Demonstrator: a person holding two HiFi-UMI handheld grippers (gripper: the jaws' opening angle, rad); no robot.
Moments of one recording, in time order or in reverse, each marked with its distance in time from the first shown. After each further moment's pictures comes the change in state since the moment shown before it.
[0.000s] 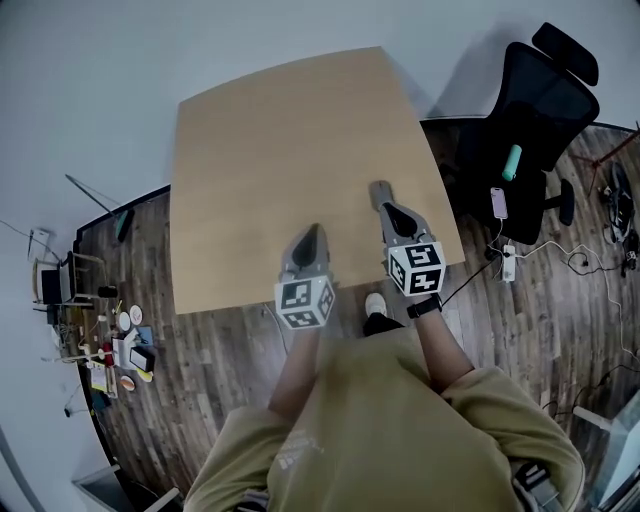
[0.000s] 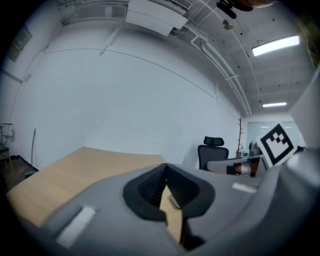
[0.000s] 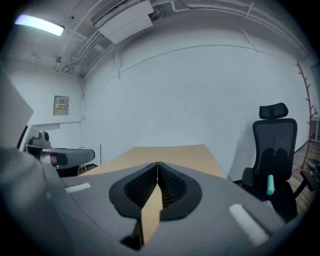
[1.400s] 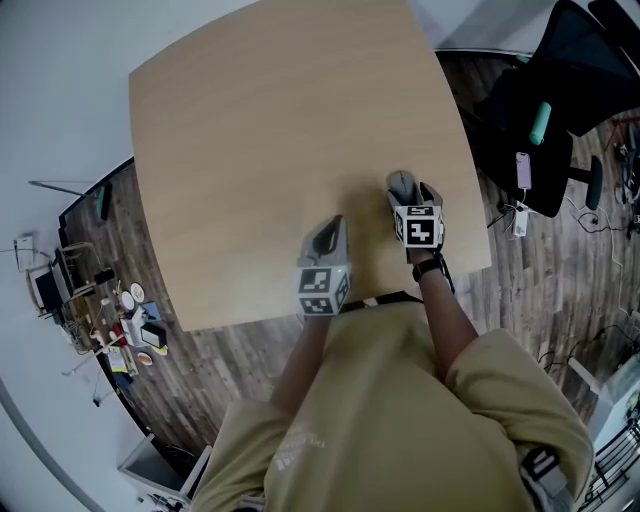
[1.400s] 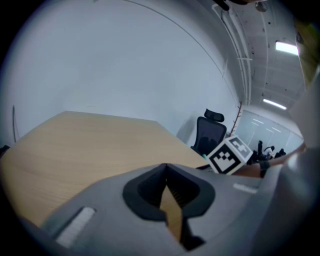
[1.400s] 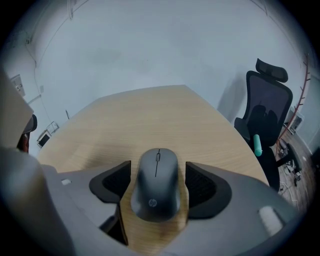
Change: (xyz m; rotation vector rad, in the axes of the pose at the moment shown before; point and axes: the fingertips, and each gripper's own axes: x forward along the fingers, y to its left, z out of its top) left arm 0.165 0.066 -0.120 -0.084 0.373 -0.135; right arm 0.197 -0.128 -0.198 0.146 0.586 -0.246
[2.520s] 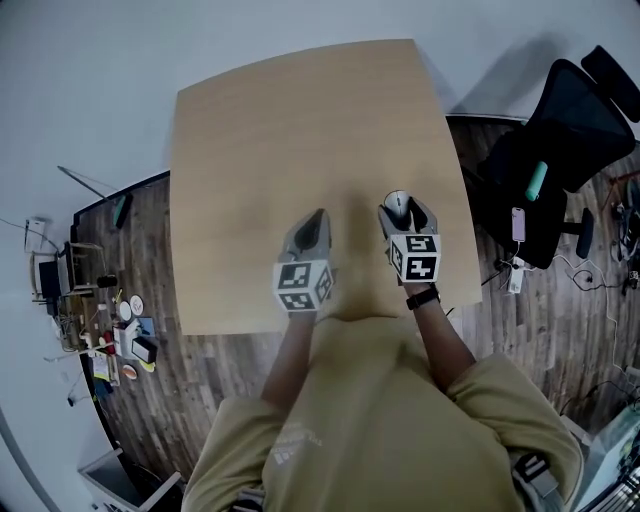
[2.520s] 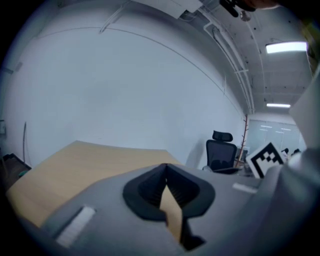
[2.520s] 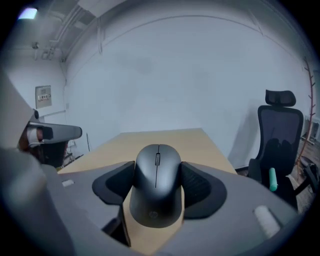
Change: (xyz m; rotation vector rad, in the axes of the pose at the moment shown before) left arm -0.061 0.027 0.115 0.050 -0.269 0.103; right arm -0.116 0.074 0.119 -0.100 -0.381 0.155
